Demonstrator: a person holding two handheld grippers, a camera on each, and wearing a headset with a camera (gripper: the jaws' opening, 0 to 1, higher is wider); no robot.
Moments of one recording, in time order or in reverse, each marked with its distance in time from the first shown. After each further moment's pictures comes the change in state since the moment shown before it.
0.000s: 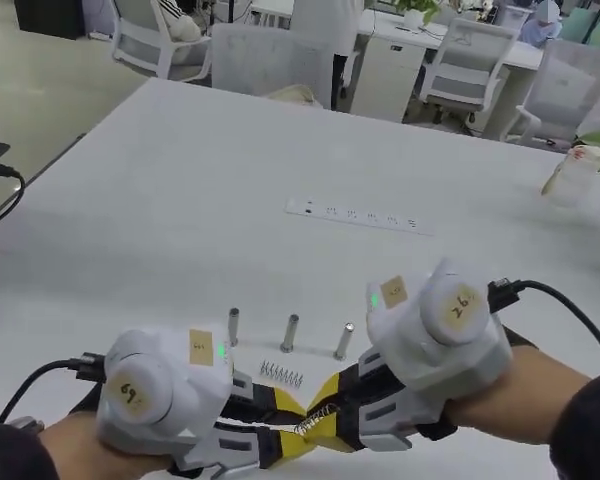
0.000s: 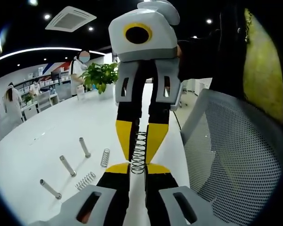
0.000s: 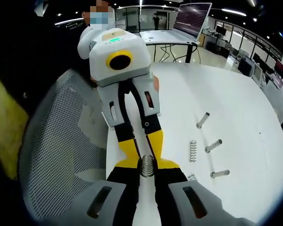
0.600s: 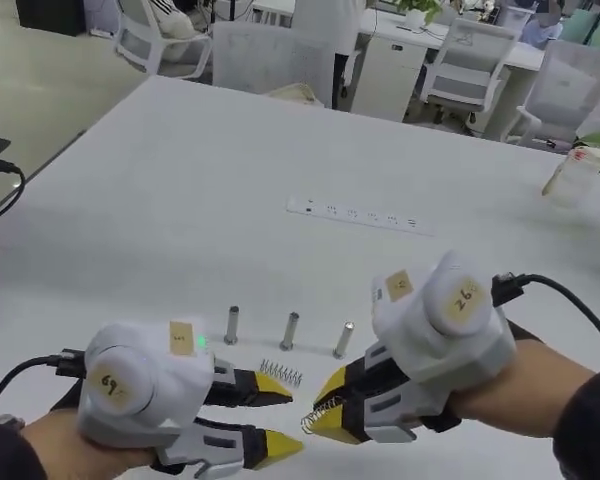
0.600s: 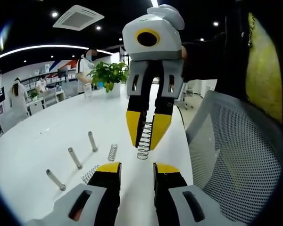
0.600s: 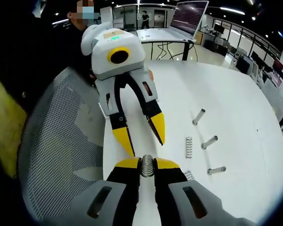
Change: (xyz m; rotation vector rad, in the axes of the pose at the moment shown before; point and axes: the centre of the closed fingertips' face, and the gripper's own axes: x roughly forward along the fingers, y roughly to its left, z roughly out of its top) left arm -0.015 0.013 -0.011 -0.046 -0.005 0.055; right arm -0.004 -0.009 -0.005 0.011 0.019 -0.019
